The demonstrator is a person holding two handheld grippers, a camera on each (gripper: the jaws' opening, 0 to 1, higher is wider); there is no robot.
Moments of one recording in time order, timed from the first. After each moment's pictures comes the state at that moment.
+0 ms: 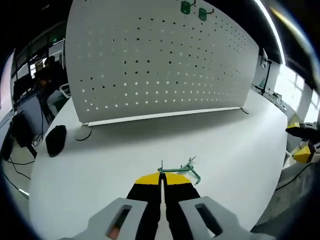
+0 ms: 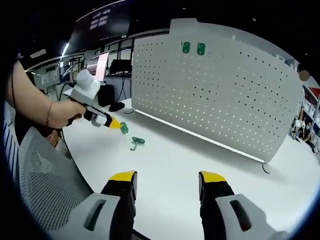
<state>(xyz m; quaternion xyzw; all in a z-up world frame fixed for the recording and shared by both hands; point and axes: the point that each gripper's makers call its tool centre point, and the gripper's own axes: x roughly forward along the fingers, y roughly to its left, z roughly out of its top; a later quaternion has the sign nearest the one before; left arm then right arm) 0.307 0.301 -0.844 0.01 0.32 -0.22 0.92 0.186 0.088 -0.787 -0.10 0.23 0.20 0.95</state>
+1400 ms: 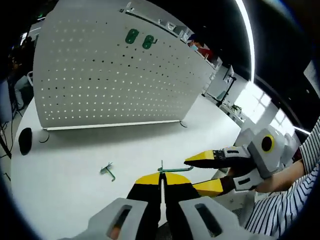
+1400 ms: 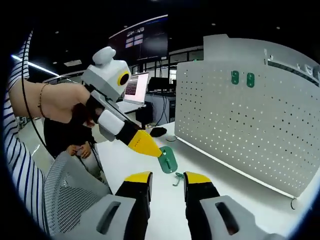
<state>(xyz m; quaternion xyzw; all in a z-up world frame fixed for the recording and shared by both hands) 0.211 0.216 -0.734 -0.10 0.35 -0.39 0.85 0.193 0.190 -0.732 -0.09 0.16 0.37 0.91</state>
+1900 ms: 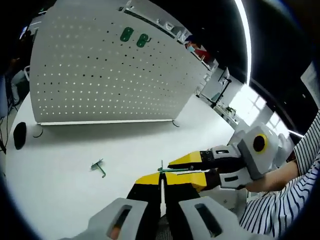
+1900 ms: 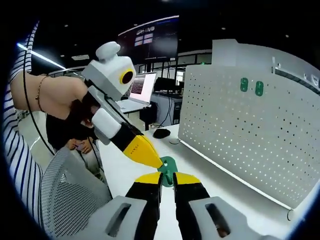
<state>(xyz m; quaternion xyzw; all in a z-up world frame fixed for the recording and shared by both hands) 0.201 0.210 -0.731 -0.11 0.35 -0.40 0.84 0.194 0.199 -0.729 -0.12 0.14 0.39 0.90</state>
